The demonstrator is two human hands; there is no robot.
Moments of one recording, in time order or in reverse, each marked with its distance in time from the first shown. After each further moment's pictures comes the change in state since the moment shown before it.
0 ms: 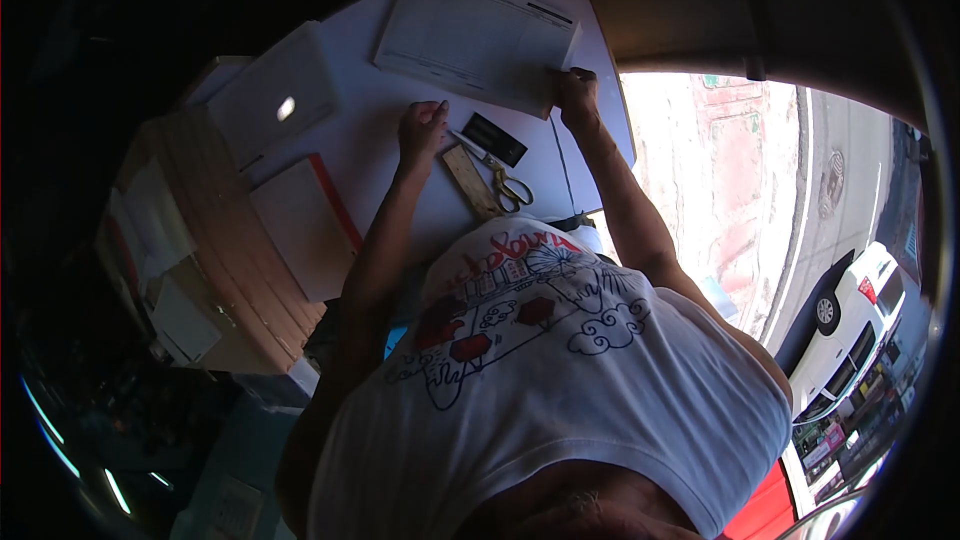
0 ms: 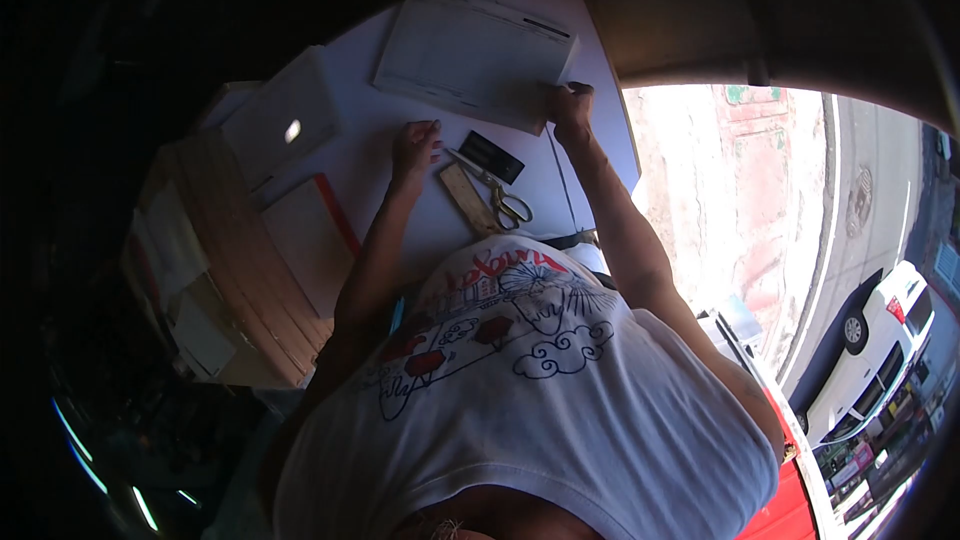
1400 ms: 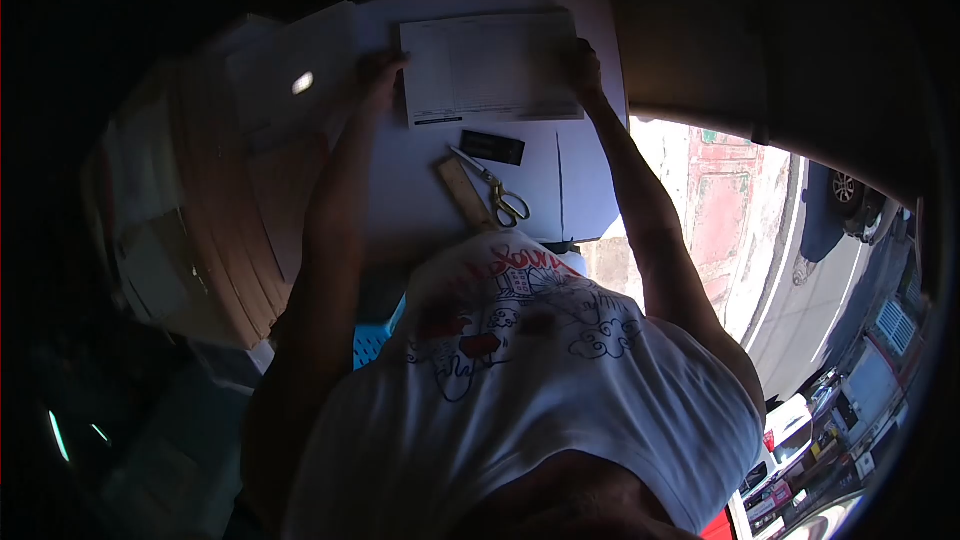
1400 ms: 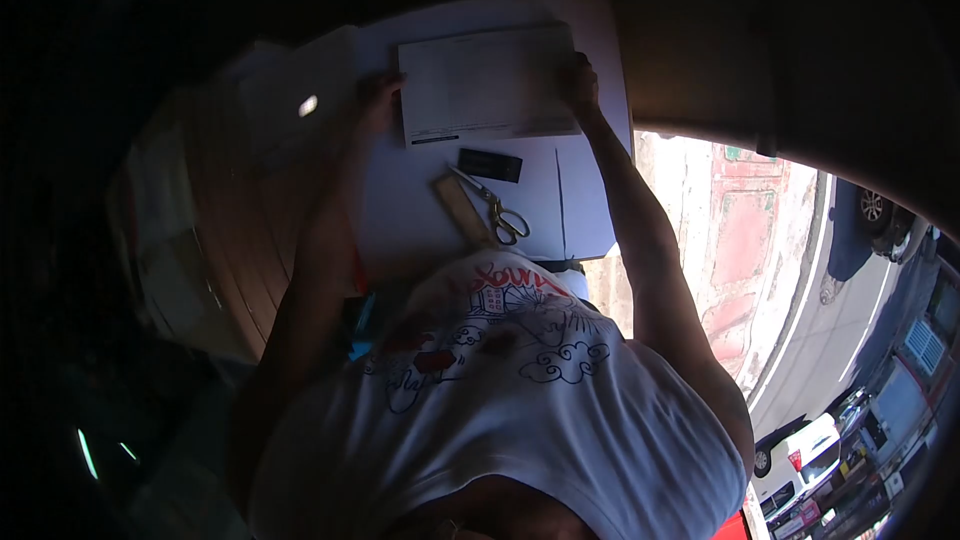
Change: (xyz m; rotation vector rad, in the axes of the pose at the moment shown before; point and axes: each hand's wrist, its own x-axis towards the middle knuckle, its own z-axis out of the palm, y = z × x) left_hand 0.092 0.045 -0.087 -0.223 -0.059 0.110; right_hand 0.110 -0.025 0.036 -1.185 0.010 -0.665
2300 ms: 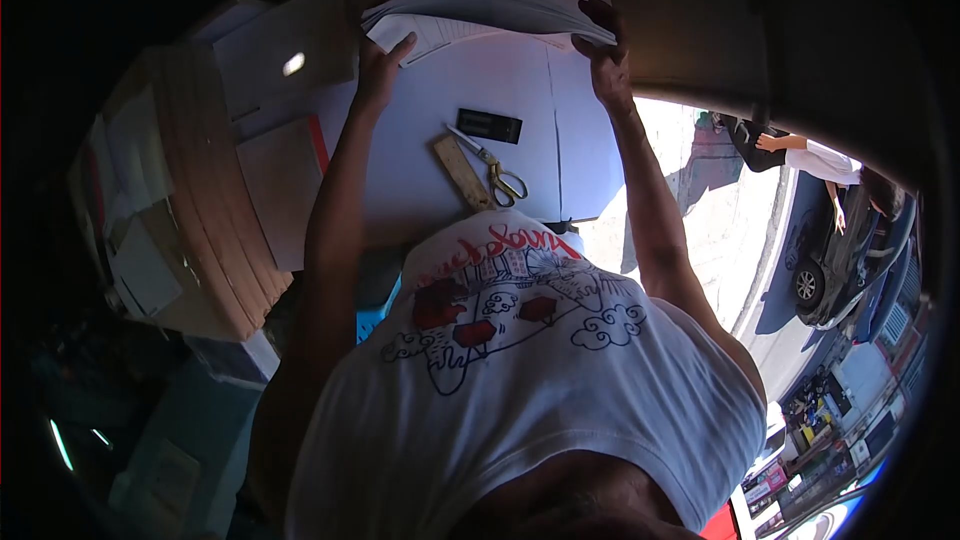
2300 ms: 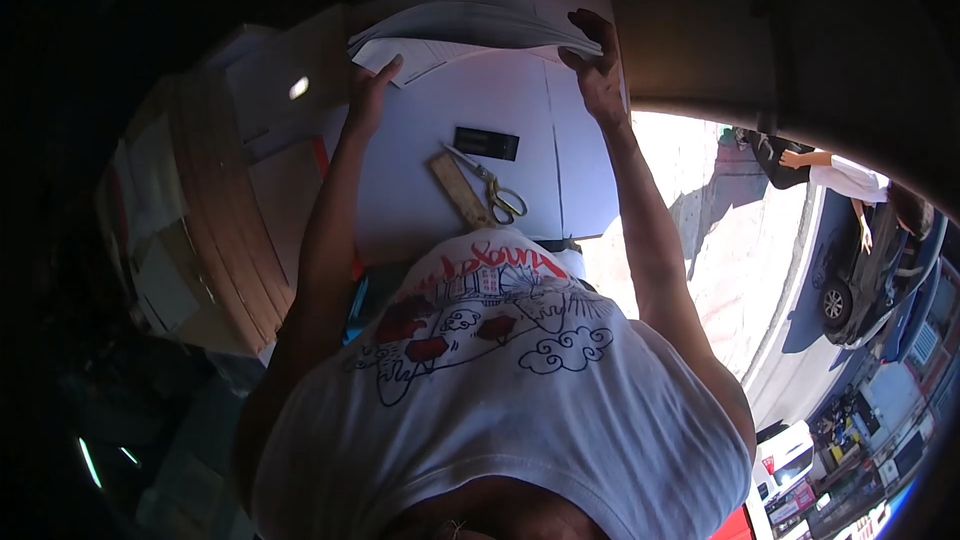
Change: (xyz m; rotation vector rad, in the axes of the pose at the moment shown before) left_hand -0.066 0.024 0.024 -0.109 -0.029 0.588; right_hand -0.067 -0.082 -0.110 0.845 0.064 -0.444
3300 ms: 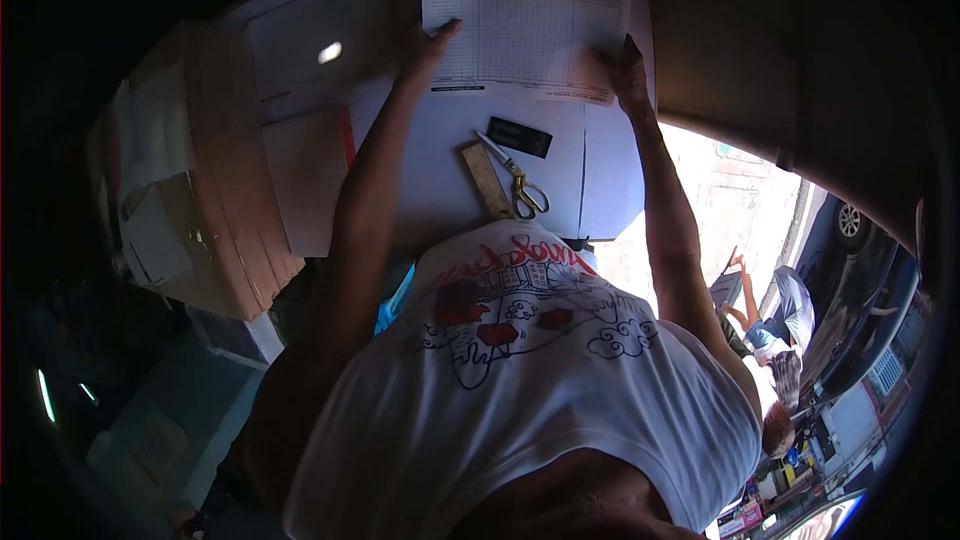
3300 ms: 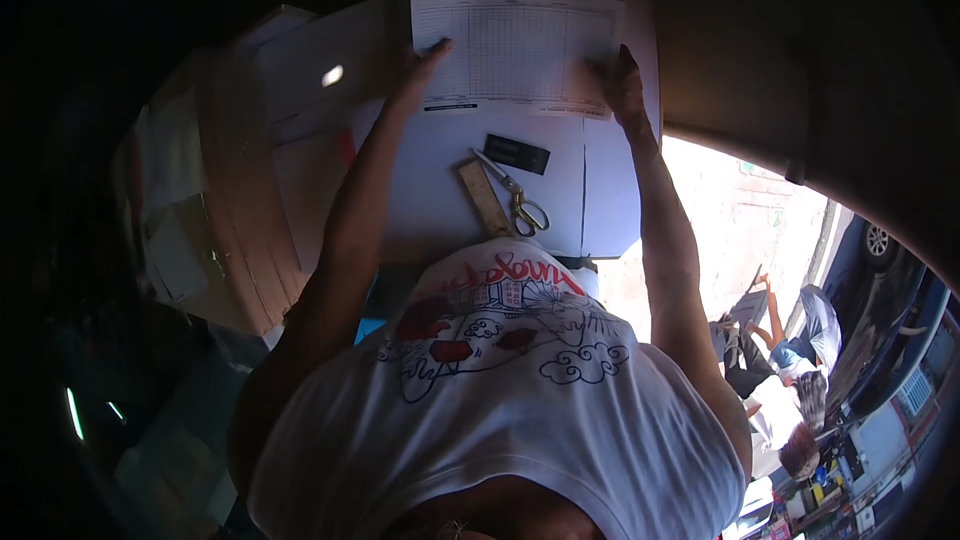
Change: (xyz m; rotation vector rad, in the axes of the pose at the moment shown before) left_hand 0.038 -0.042 -0.012 0.183 0.122 -0.165; right_hand 0.015 0.069 0.003 -0.018 -0.167 0.163
